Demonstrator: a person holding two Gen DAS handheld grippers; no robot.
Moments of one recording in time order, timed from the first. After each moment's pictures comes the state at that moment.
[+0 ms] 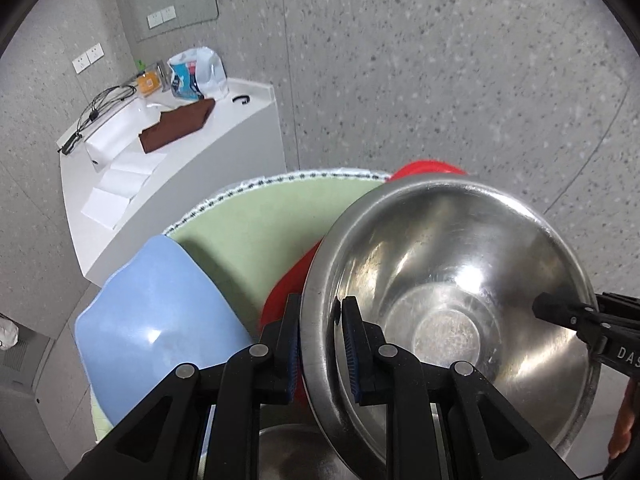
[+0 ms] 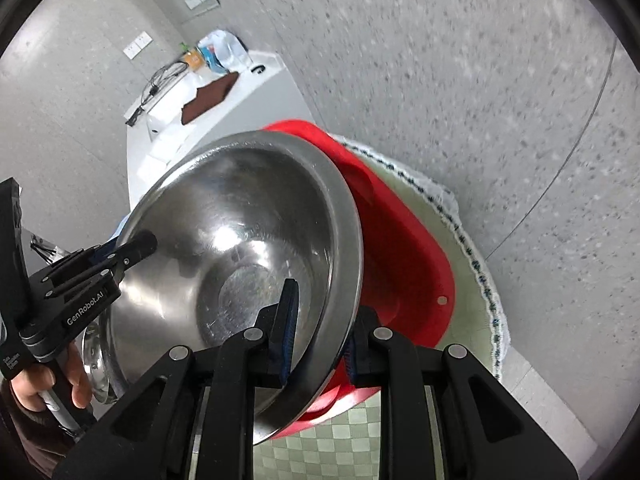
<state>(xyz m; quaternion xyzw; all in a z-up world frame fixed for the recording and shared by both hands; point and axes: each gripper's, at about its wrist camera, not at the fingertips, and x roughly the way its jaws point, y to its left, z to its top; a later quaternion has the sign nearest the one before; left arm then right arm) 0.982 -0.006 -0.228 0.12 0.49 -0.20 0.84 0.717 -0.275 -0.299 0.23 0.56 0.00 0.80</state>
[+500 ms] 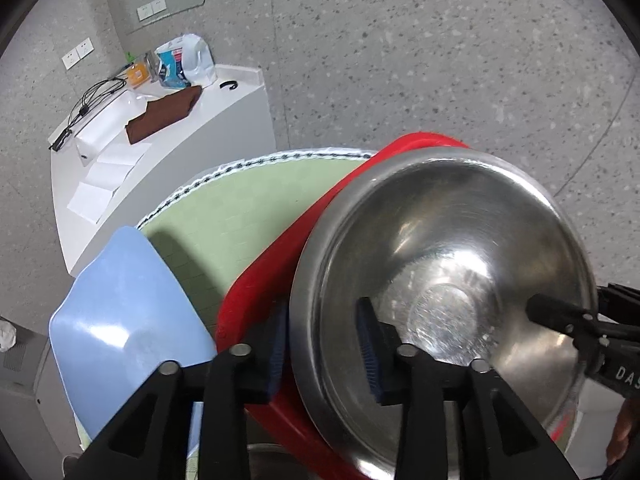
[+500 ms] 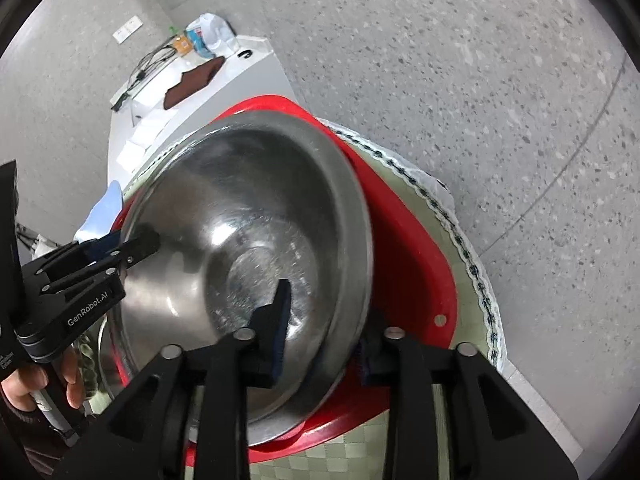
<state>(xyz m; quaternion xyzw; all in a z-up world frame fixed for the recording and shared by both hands) 1.018 -0.043 -0.257 0.12 0.50 -0.20 0.83 0.721 -0.270 -0.319 0.20 0.57 -0.01 0.80</state>
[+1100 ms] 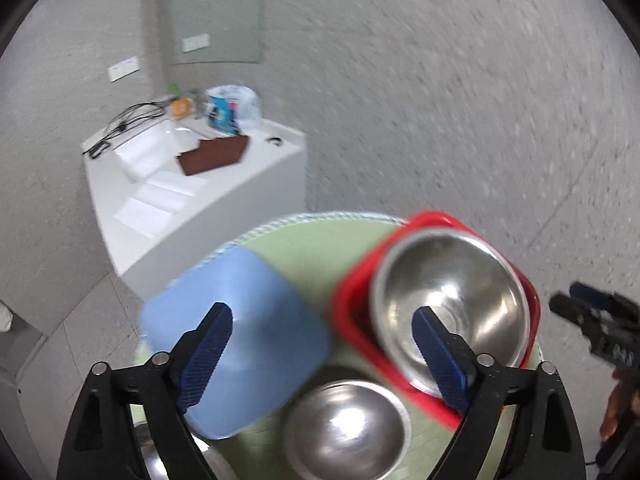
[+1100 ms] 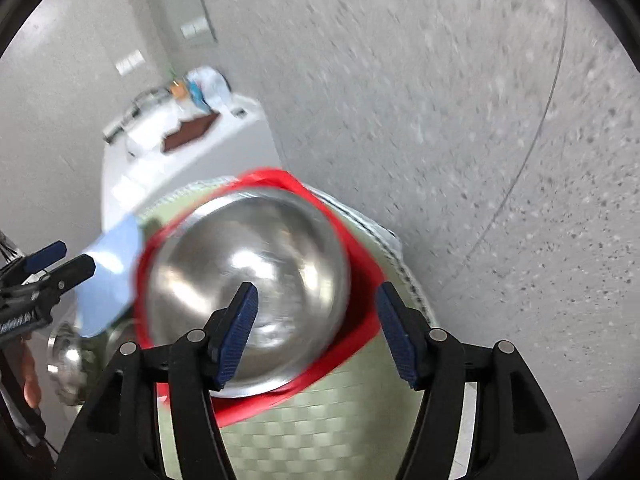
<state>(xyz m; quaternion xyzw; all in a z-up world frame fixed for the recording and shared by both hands) 0.952 0.095 -0.155 0.05 0.43 -0.20 0.88 0.665 -0.239 -0.223 0.15 0.47 -0.07 0.87</state>
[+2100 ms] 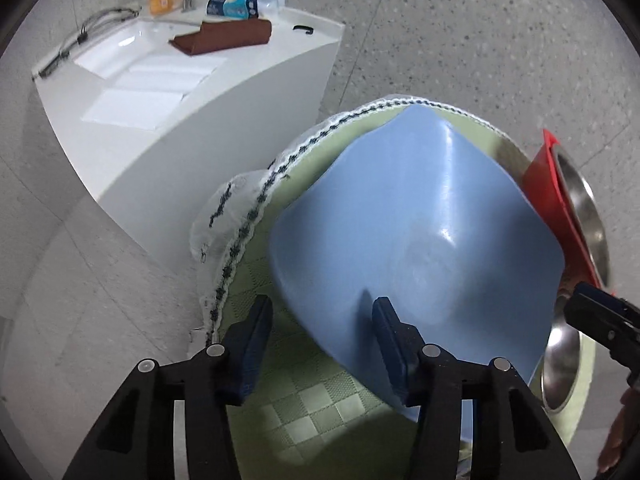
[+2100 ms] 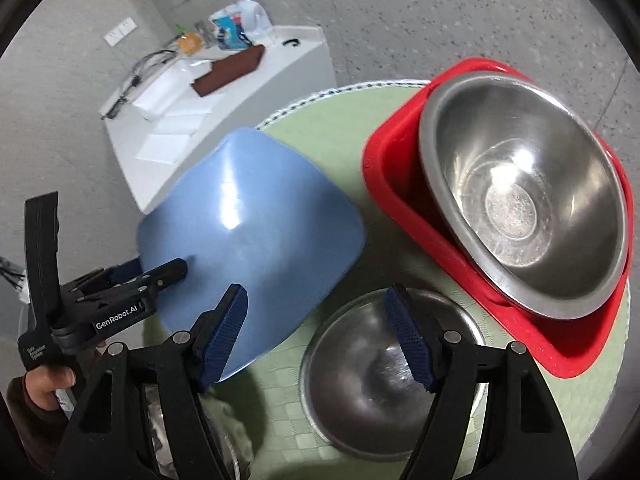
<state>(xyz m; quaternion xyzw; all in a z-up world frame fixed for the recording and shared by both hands) 1.099 0.281 -0.302 0.04 0.57 -0.28 0.77 0.755 -0.022 -0.302 0.21 0.55 -0.10 0.80</state>
